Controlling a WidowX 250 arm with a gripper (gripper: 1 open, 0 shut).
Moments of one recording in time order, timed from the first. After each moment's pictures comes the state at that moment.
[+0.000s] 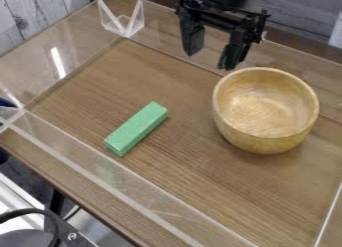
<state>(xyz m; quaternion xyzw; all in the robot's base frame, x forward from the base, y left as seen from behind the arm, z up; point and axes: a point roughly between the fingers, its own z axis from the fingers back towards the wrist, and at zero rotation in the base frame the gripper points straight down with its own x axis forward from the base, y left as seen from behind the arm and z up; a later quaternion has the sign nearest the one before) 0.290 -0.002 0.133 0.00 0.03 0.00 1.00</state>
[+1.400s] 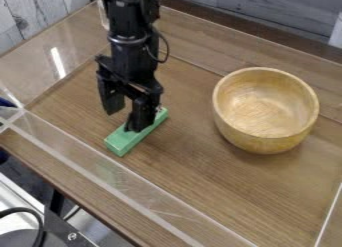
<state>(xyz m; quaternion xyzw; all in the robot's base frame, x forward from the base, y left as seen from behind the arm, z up) 0.215 0.073 0.056 0.00 0.07 -0.04 1.00</state>
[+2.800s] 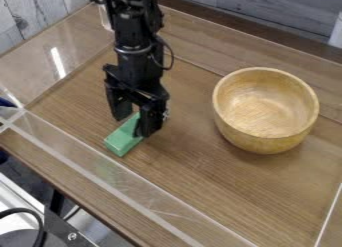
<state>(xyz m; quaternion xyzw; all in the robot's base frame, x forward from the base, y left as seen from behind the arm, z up) 0.217 0.068 0.050 -0.02 0.06 -0.04 1.00</state>
